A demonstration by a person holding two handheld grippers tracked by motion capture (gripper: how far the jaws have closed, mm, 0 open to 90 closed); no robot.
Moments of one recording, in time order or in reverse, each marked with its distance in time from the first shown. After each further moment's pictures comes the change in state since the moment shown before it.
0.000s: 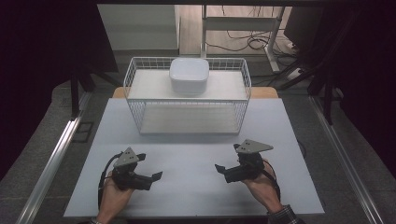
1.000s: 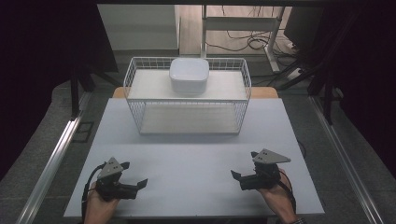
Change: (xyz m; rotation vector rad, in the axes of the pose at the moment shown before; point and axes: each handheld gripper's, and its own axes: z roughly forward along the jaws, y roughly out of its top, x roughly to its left) left arm 0.008 -0.036 -0.031 0.020 0.093 -0.043; right arm -0.014 -0.039 -0.030 0.012 -0.110 0.030
